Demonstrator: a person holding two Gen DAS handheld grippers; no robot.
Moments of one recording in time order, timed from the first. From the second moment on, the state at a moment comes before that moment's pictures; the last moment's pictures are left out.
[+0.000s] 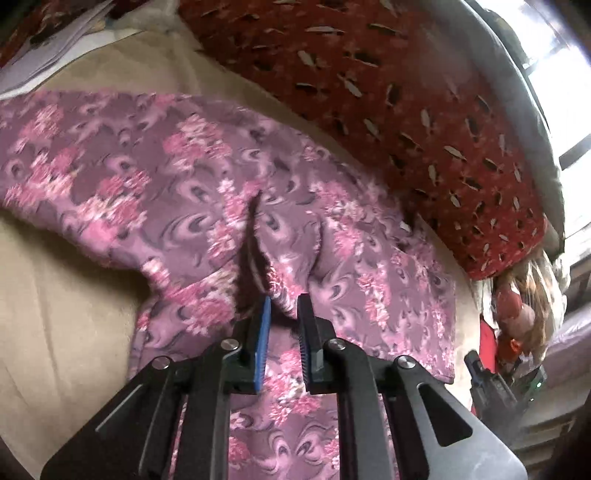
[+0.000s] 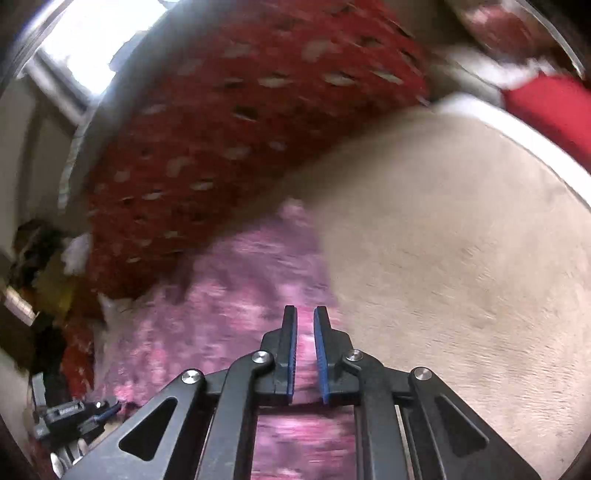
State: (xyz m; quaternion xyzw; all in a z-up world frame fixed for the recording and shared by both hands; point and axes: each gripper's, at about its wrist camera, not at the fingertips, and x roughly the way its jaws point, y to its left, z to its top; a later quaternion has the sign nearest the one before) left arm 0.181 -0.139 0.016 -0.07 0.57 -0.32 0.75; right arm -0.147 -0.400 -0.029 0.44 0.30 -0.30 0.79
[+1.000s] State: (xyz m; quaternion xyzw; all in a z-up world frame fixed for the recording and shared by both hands) left arm 0.369 0.173 -0.045 -0.42 0.61 -0.10 0.67; right arm 0.099 -0.197 -0.069 0.34 0.38 -0.09 0.85
